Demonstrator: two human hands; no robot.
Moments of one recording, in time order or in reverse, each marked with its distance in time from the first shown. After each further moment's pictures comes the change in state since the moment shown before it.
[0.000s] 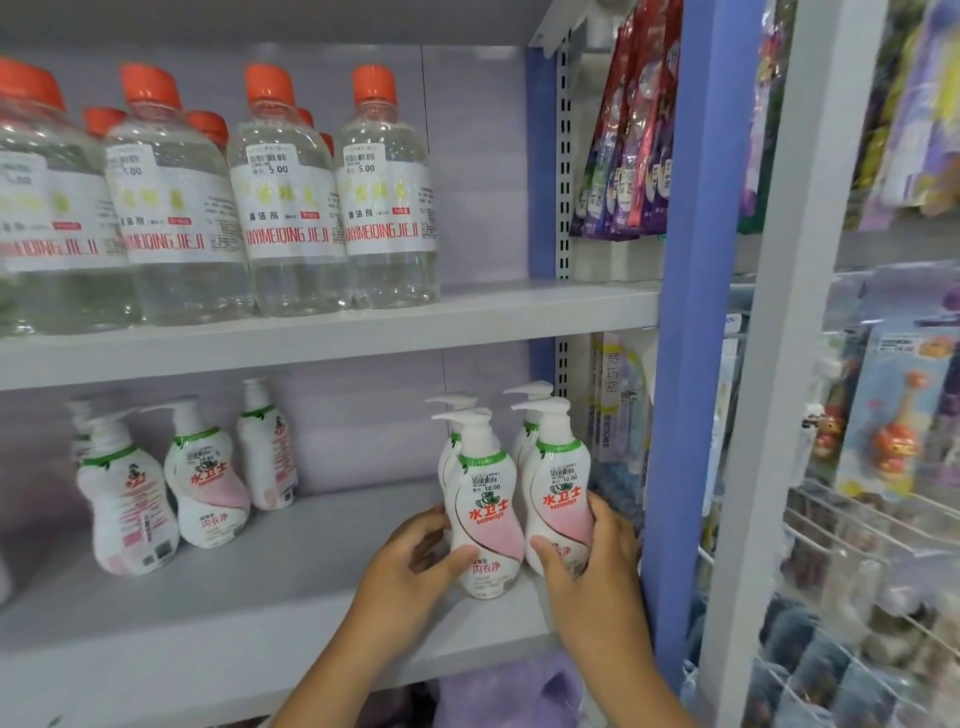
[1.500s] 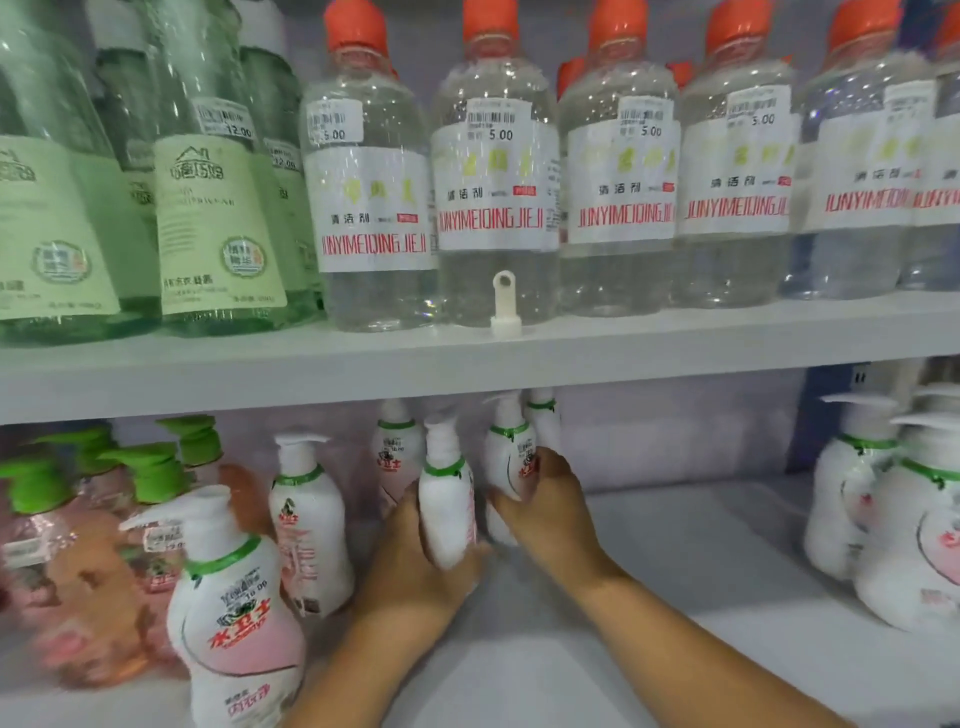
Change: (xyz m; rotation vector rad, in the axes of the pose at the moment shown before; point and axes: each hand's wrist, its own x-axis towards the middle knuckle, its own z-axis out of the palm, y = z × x) left_hand -0.010 -0.016 -0.346 0.405 0.205 -0.052; right_hand -0.032 -0.205 0.347 0.069 -0.299 -0.047
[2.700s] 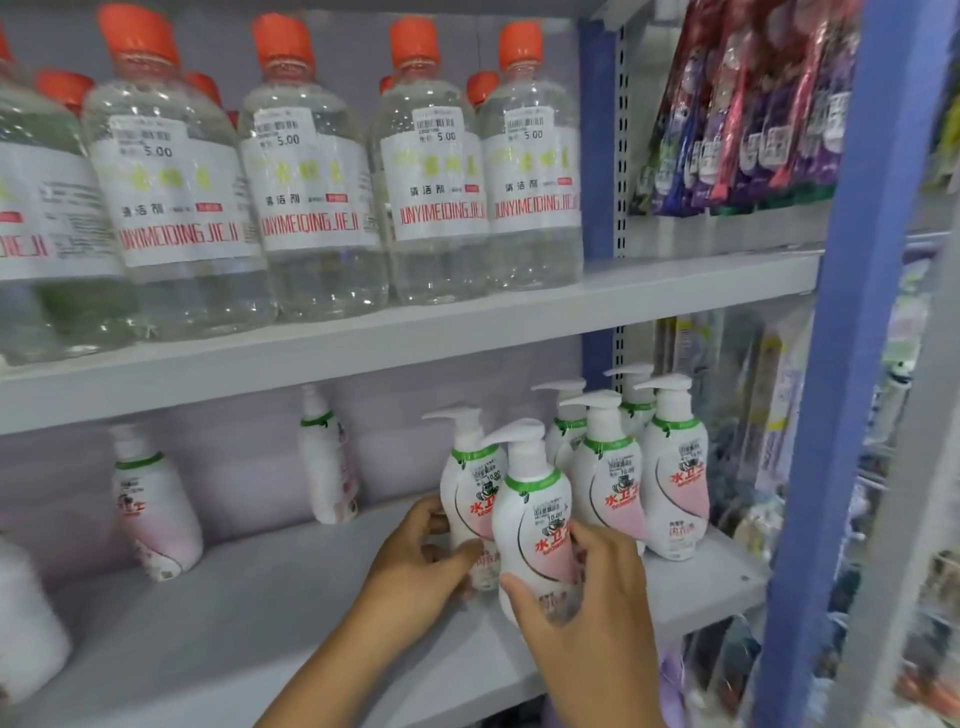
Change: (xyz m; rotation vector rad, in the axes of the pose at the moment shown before) left_hand -0.020 0.104 0.201 -0.284 -0.314 -0.038; right_hand -0.119 0.119 -0.214 -0.229 0.552 -0.186
